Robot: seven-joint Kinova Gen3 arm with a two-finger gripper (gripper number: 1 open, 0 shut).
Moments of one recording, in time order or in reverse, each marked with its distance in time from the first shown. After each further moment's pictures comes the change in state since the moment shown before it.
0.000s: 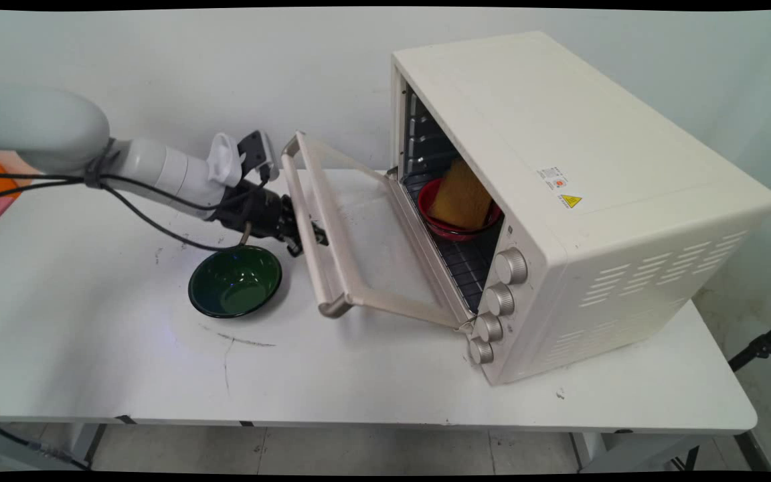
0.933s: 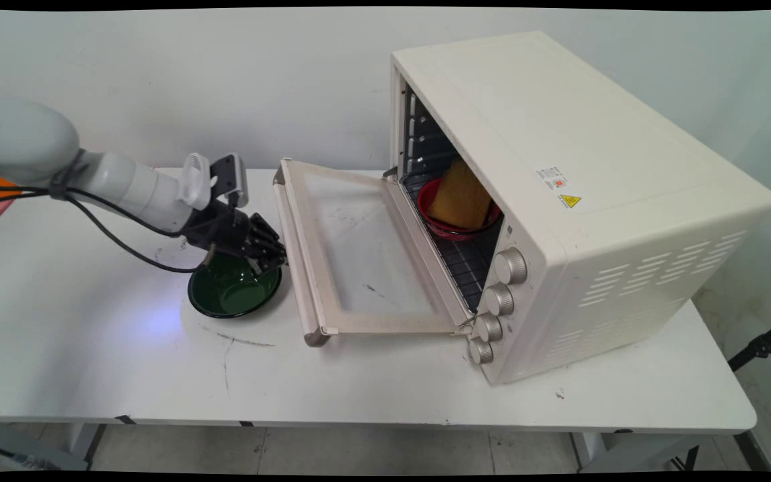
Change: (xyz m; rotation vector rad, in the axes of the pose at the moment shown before) arm -0.045 -0.002 -0.016 -0.013 -0.108 0.068
